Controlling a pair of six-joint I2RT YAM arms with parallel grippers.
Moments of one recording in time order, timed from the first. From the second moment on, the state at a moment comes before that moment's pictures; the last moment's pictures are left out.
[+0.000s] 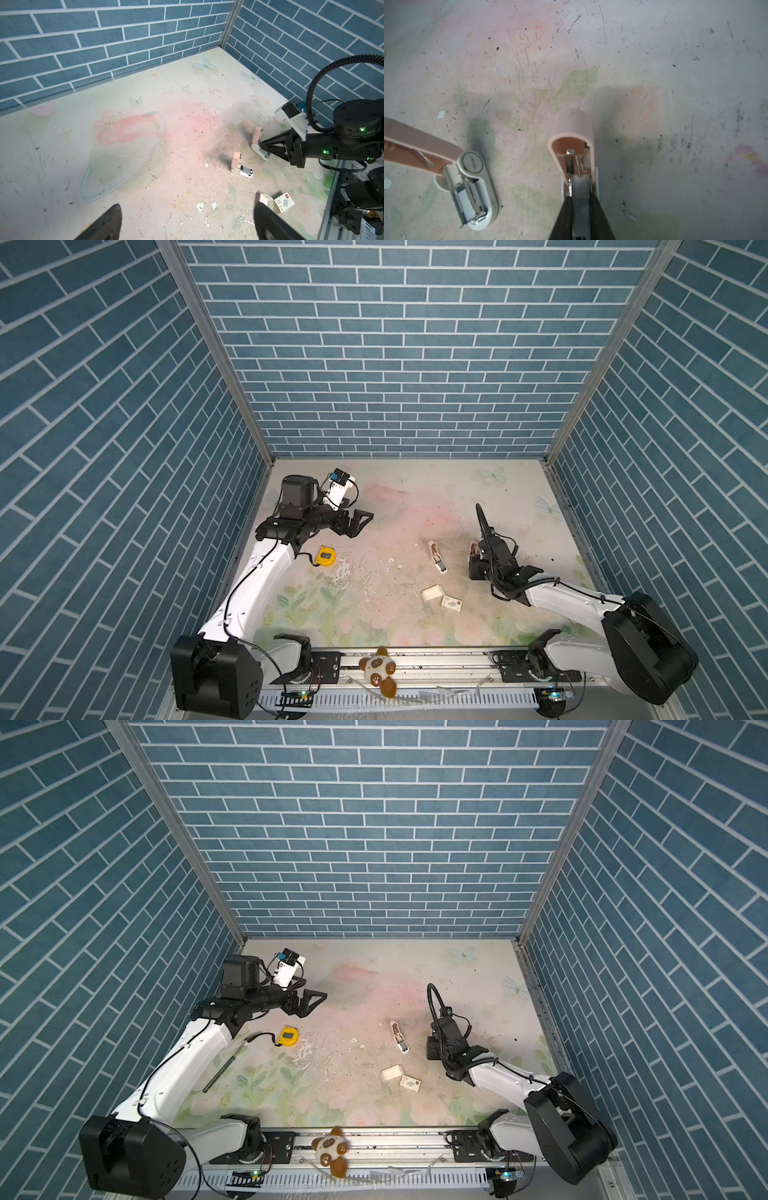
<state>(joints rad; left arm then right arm) -0.15 1.19 1.02 -0.46 0.63 0.15 0.59 1.25 0.44 -0.07 0.16 0.47</state>
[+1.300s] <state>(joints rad) -0.15 1.19 1.02 -0.46 0.63 0.15 0.59 1.25 0.44 -0.08 0.15 0.47</state>
